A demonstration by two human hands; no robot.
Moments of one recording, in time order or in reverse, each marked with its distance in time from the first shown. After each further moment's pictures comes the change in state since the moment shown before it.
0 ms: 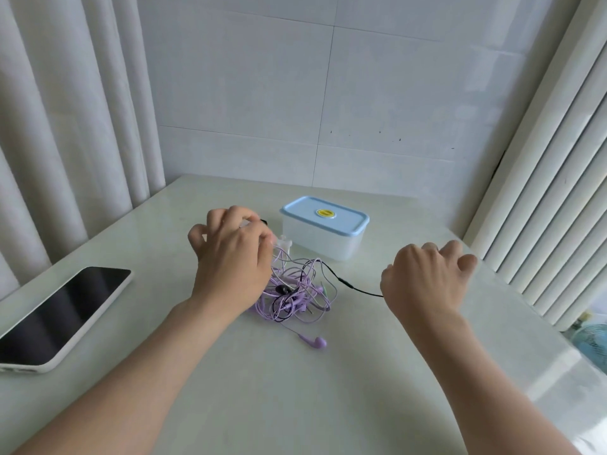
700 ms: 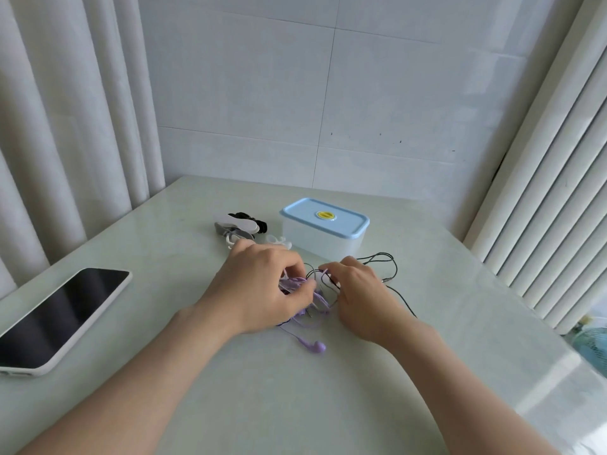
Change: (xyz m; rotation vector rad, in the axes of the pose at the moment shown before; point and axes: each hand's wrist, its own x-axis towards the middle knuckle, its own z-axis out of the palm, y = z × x) left_hand -0.009 0.022 -0.010 -0.225 -0.337 0.228; right_hand -0.005 -0.034 0.031 0.567 -0.316 -0.628
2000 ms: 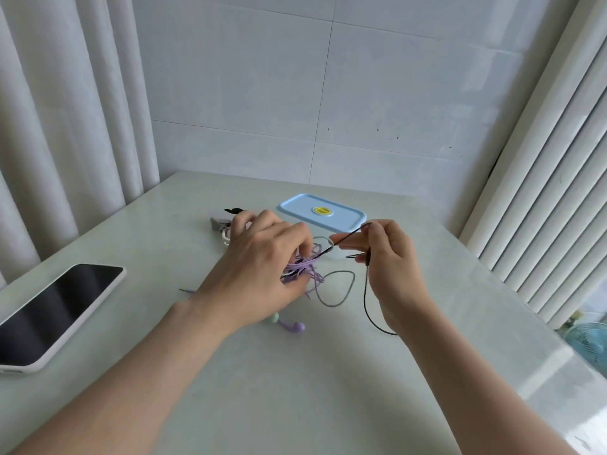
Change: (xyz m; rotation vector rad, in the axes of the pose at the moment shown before) left_hand 0.005 0.009 -0.008 0.144 0.200 0.215; right_hand -0.006 -0.022 -0.037 1.055 0.485 0.262
